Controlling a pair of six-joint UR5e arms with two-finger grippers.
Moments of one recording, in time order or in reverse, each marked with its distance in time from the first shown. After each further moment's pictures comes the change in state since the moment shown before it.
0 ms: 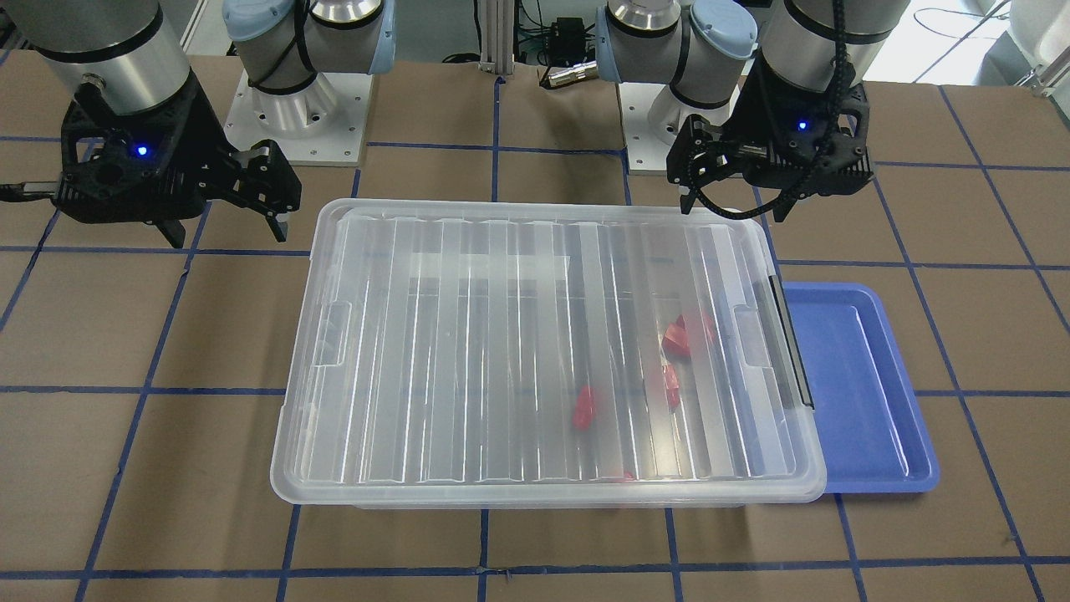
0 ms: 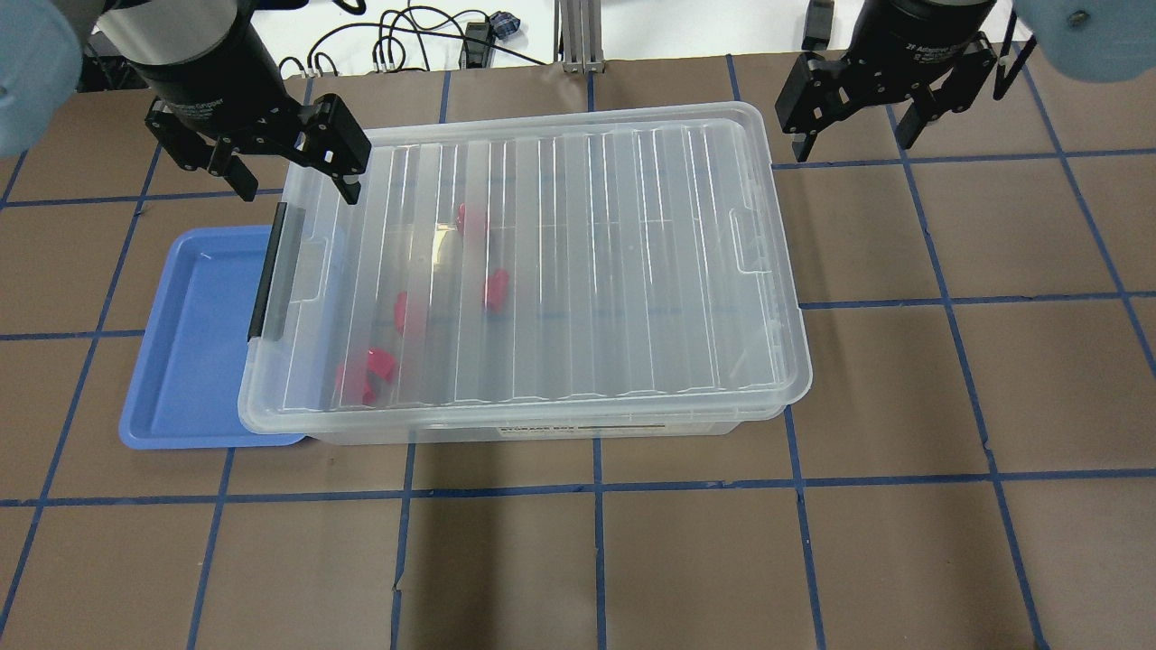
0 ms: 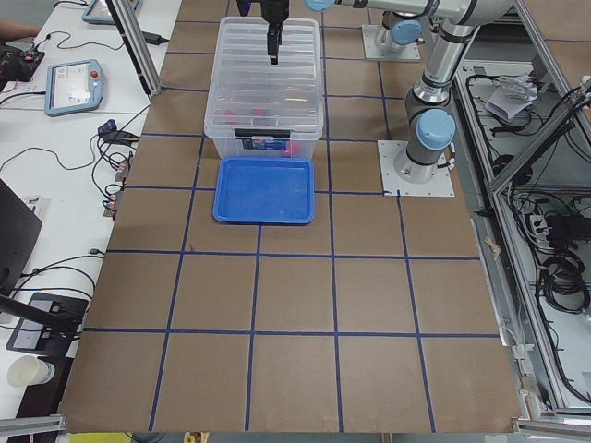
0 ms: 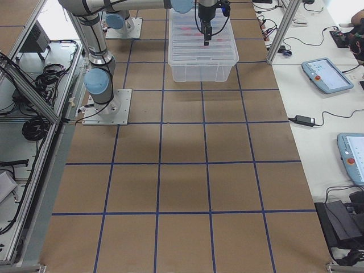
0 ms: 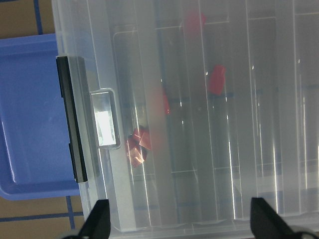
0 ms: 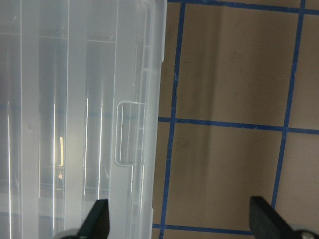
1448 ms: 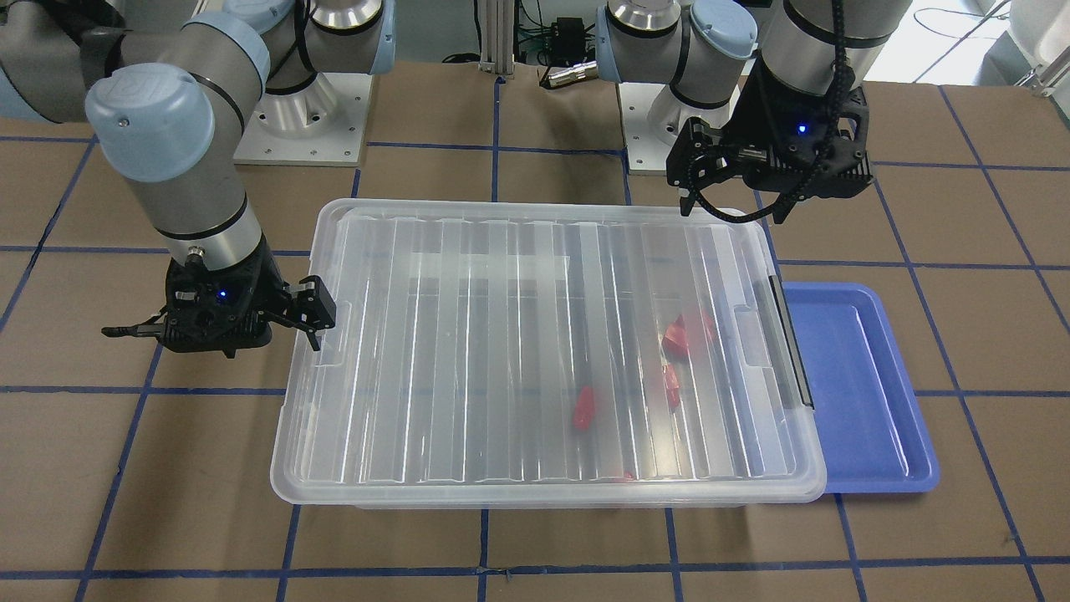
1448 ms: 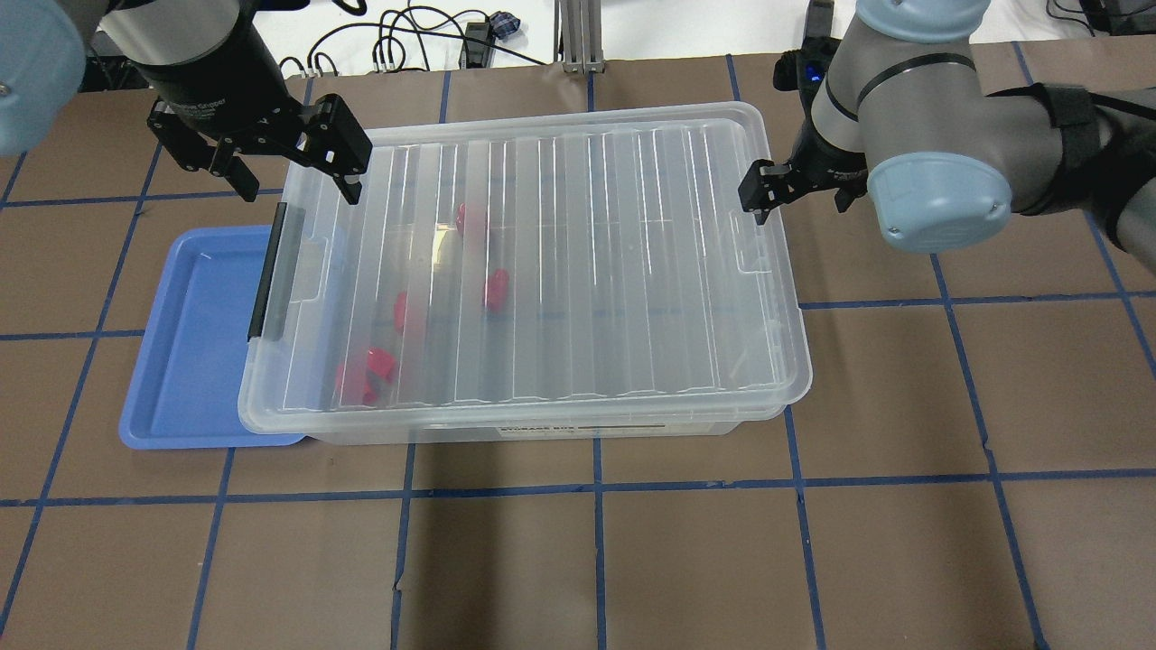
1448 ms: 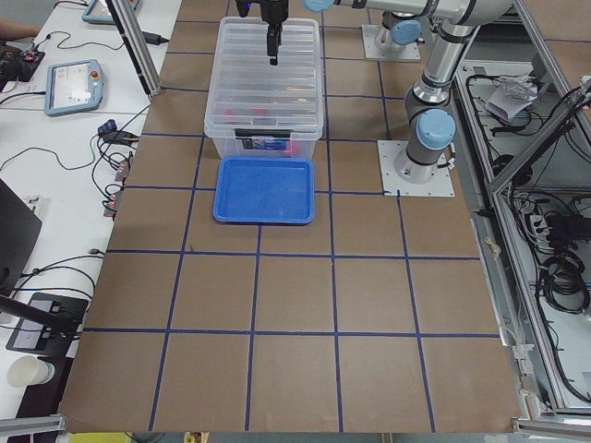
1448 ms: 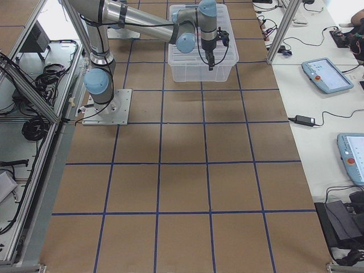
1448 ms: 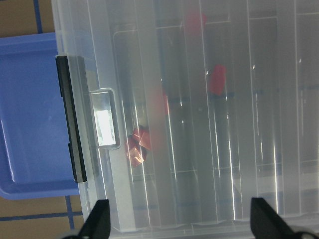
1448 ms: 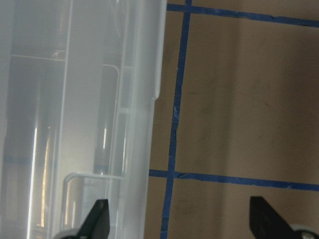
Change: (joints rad) left arm 0.000 -0.004 0.001 0.000 0.000 -0.006; right arm 0.002 0.099 0.322 -0.527 -0.016 -0.018
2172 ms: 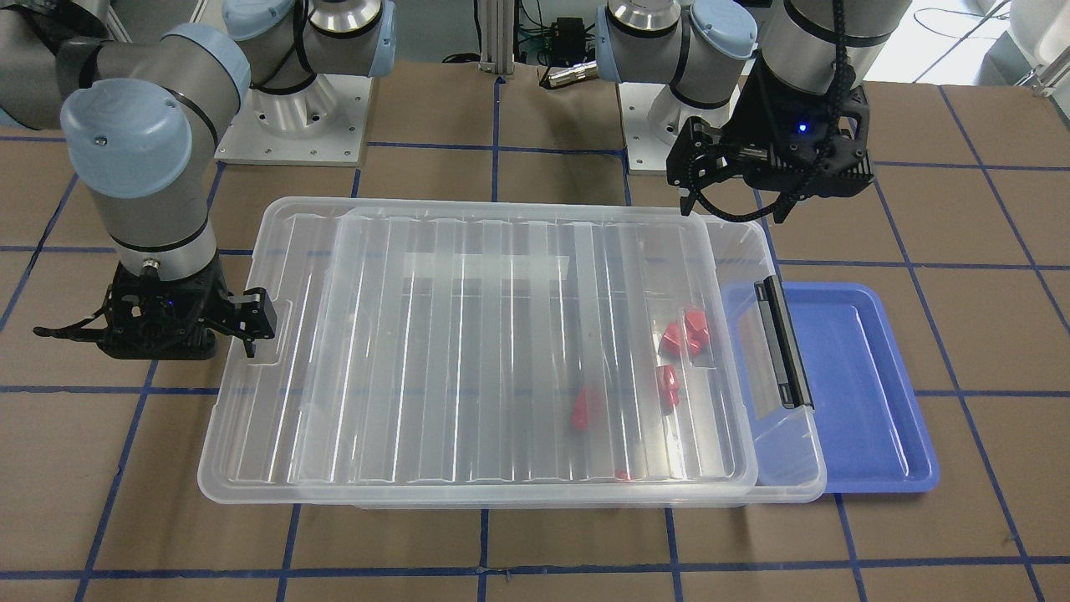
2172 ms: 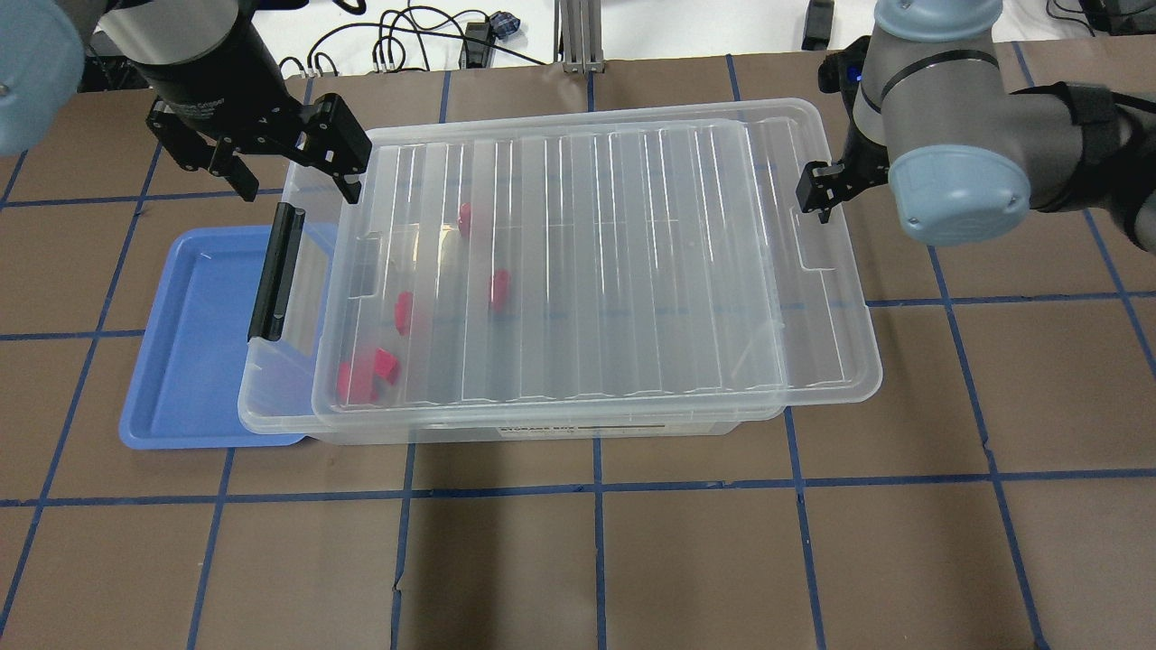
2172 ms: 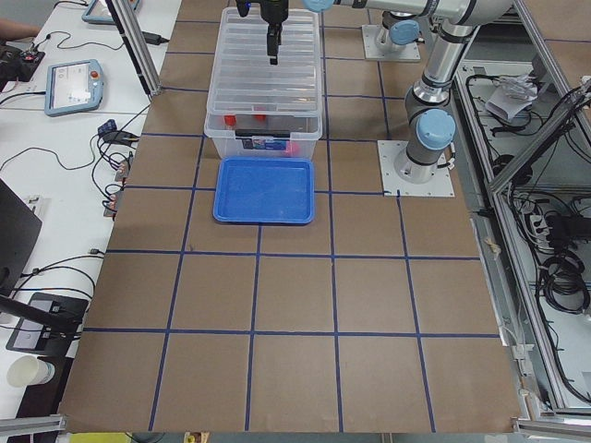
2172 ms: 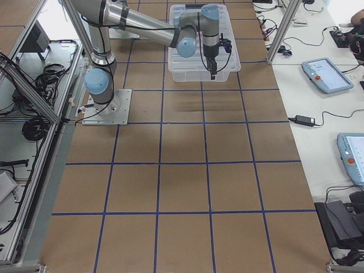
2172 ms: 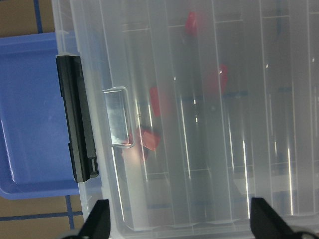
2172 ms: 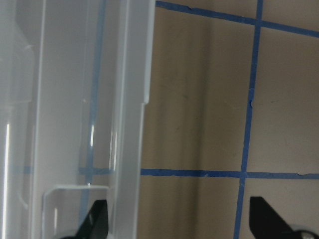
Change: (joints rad) left arm 0.000 0.000 0.002 0.000 0.000 -0.002; right arm -0.059 0.006 0.000 0.005 -0.186 -0.059
